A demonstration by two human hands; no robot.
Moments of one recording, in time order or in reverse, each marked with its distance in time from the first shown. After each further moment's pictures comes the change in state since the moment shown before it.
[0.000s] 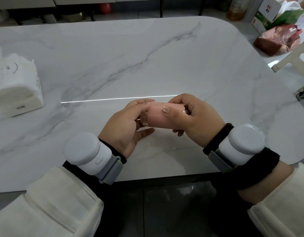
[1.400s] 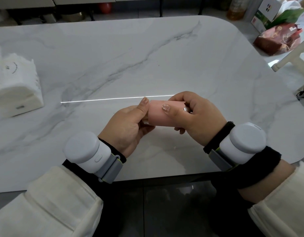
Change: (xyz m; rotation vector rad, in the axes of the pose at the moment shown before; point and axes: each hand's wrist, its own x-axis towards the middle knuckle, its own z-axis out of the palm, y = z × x) left_hand 0.004 -0.007 0.000 -0.076 -0.030 0.054; right_hand 0.000 -0.002 -0.002 -0.013 0.027 0.000
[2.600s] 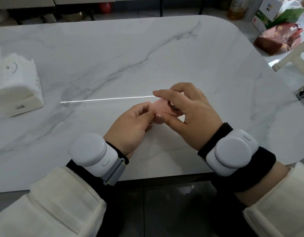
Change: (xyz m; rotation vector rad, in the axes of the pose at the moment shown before) left_hand 0.000 -0.006 -0.002 0.378 -0.030 0.043; right_hand 0.000 0.002 0.005 -0.462 0.040 -0.421
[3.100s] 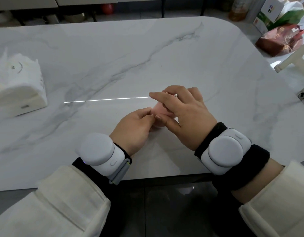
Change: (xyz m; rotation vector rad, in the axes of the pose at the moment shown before) left_hand 0.008 -0.011 -0.009 0.223 -0.033 0.007; right_hand 0.004 -0.005 0.008 -0.162 -0.079 -0.021
